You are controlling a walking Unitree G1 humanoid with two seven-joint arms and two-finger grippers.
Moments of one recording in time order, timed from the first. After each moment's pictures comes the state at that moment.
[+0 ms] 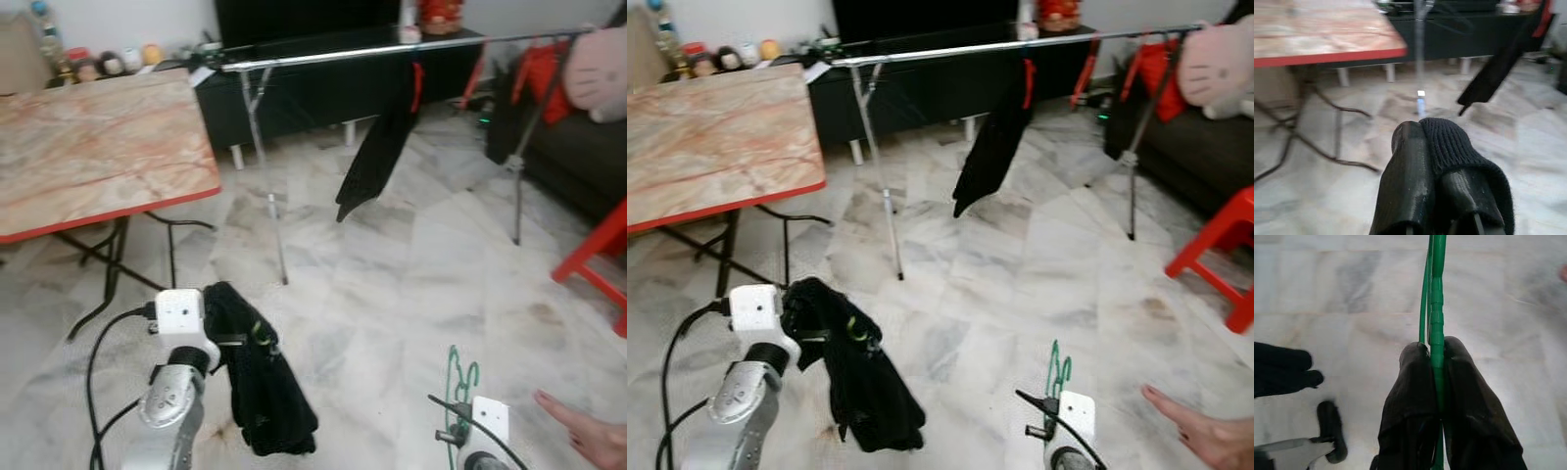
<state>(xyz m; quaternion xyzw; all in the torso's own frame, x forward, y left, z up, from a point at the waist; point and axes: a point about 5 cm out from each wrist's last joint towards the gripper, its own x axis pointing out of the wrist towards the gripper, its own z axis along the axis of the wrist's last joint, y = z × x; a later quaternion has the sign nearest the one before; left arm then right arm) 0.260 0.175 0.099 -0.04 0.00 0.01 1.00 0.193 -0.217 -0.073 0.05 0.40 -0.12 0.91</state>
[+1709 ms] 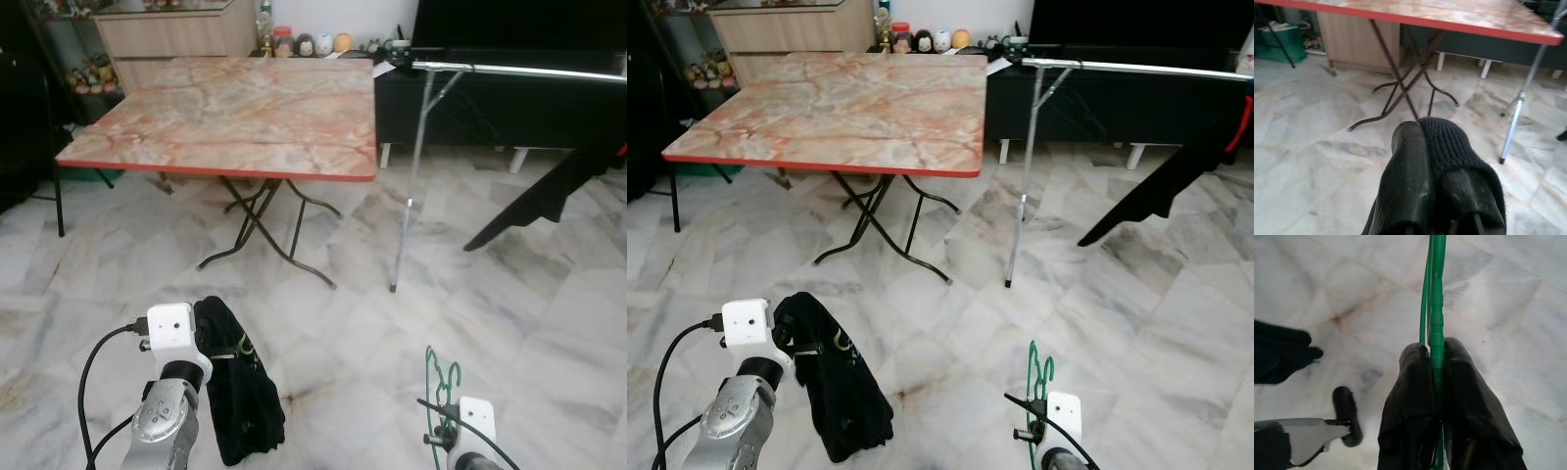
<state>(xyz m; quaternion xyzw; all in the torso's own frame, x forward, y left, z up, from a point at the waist) 0.249 0.178 0.085 -0.05 0.03 0.03 1.00 0.198 -0.205 -0.073 0.06 0.41 -0.07 0.91</state>
